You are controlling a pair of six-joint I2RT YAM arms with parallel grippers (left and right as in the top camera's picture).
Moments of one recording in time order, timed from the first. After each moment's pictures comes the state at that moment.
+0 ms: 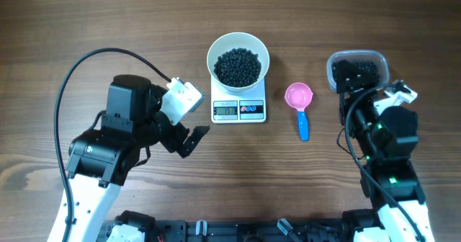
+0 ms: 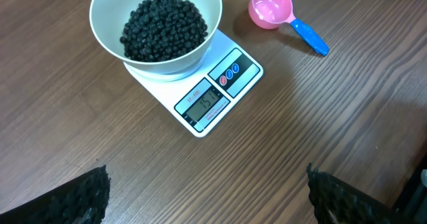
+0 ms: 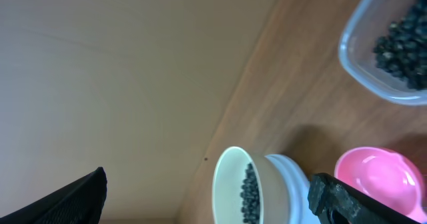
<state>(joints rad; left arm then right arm) -0.27 1.02 1.03 -0.90 0.36 0.42 0.08 0.79 0.52 0.00 -0.10 1.26</state>
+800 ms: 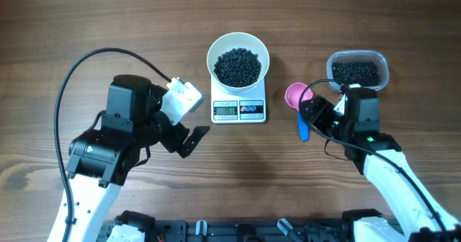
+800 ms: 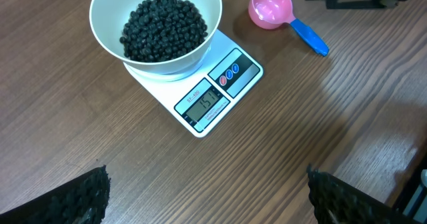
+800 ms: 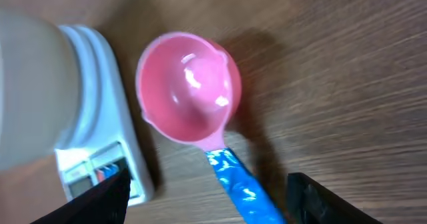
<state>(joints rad) -0.27 1.02 1.03 -0.90 0.36 0.42 0.08 1.24 0.52 -0.19 -0.26 0.68</state>
